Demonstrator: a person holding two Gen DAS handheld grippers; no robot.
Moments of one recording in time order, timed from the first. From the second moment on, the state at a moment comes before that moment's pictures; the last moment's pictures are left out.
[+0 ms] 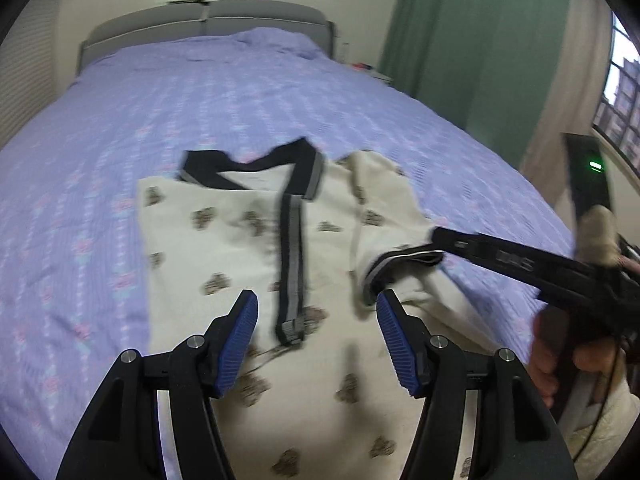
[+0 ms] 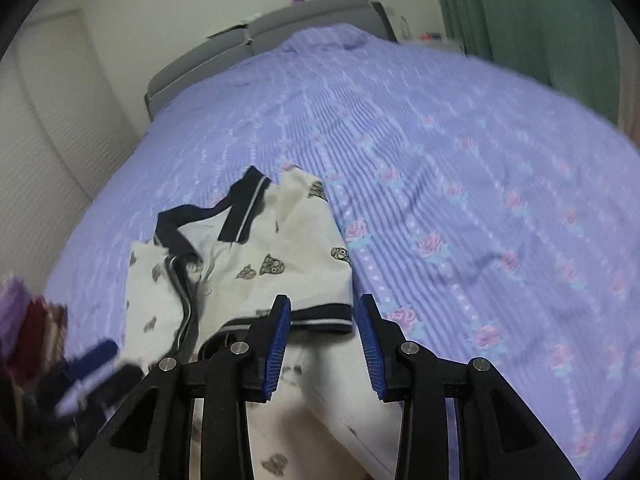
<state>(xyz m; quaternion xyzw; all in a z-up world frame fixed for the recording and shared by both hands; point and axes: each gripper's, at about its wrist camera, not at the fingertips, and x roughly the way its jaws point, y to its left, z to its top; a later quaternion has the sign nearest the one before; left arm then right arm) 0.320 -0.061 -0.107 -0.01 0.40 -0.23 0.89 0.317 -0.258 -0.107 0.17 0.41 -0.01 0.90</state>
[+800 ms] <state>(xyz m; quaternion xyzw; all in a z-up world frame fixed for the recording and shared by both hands) 0.366 -0.132 -0.125 -0.11 0.48 -0.31 0.82 0.355 -0.290 -0.073 0.20 0.37 -0.01 0.90</state>
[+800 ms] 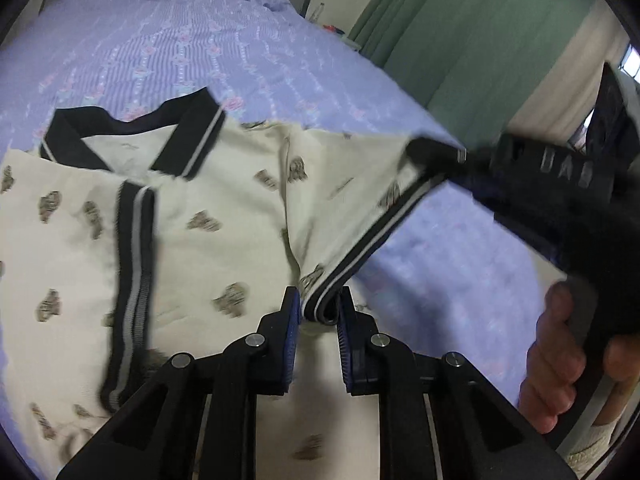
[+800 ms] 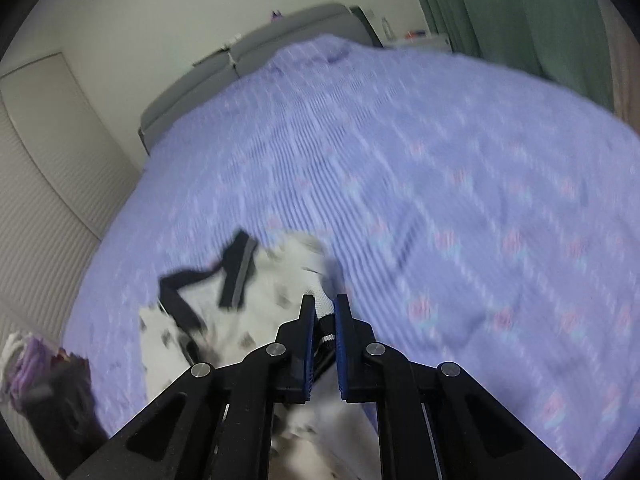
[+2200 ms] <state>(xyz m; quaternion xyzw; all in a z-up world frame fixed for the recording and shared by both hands) 0.463 -0.071 -0.099 -0.07 0.51 -0.28 0.81 0.291 -0.244 -0.123 0.07 0.45 0.01 0.89</state>
